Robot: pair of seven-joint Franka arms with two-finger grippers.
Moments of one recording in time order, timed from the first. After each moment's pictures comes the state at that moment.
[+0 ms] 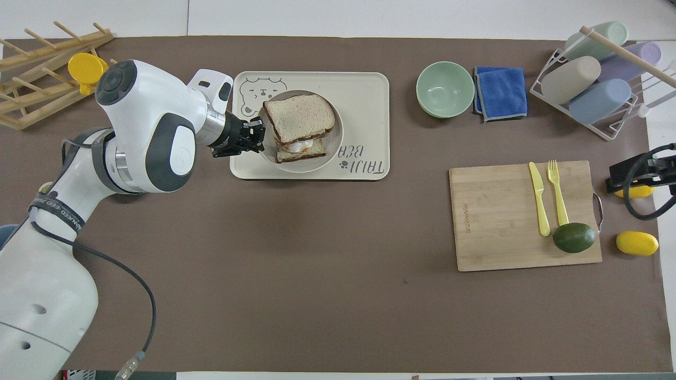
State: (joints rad) left arm -0.26 0.44 -0.09 -1.68 -0.36 2.17 -0.48; right arm 0.03 -0.02 -0.11 -1.61 -0.04 1.45 -0.01
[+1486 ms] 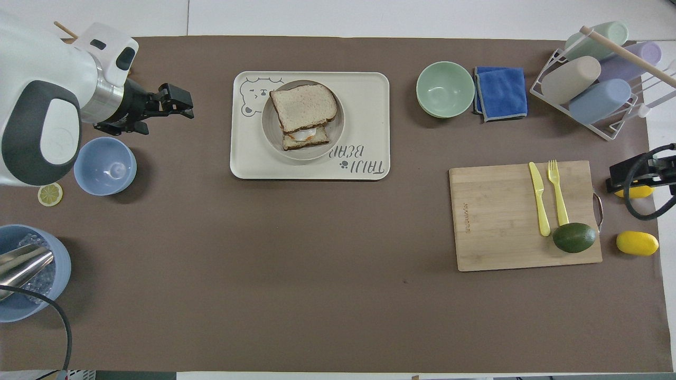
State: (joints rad) left arm -0.19 0.21 -0.02 -1.61 -0.11 1.89 -0.36; right arm 0.03 -0.02 -0.11 -1.61 -0.04 1.45 -0.01
